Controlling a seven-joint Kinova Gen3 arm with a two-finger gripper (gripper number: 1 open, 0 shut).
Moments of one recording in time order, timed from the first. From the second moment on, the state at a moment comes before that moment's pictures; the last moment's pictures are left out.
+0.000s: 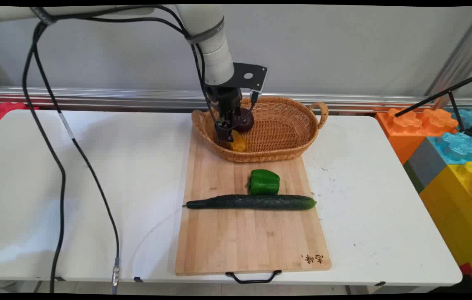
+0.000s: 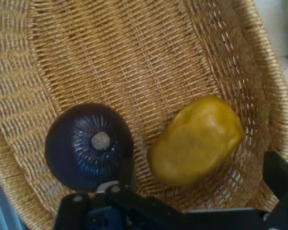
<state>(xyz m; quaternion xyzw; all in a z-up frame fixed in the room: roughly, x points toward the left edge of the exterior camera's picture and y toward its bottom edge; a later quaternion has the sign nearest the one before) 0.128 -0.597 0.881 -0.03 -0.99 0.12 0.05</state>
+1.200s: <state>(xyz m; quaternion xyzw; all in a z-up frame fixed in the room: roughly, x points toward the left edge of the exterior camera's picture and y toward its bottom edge) 0.136 -0.646 0.826 -0.04 -0.99 0.07 0.07</state>
